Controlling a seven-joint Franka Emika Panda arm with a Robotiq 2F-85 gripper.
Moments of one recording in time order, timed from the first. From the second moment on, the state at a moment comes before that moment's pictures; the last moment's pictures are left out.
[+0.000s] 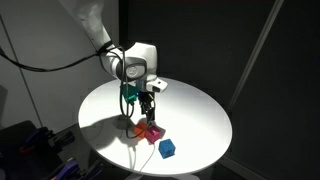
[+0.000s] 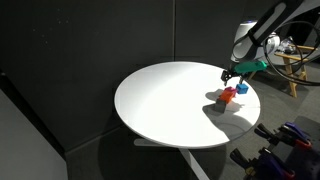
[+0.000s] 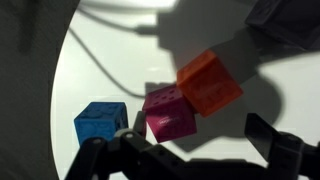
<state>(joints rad) -0.10 0.35 -0.23 -2.29 -0.05 2.66 0.31</state>
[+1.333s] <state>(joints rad) -0.10 0.37 -0.21 -2.28 -0.02 2.66 0.30</state>
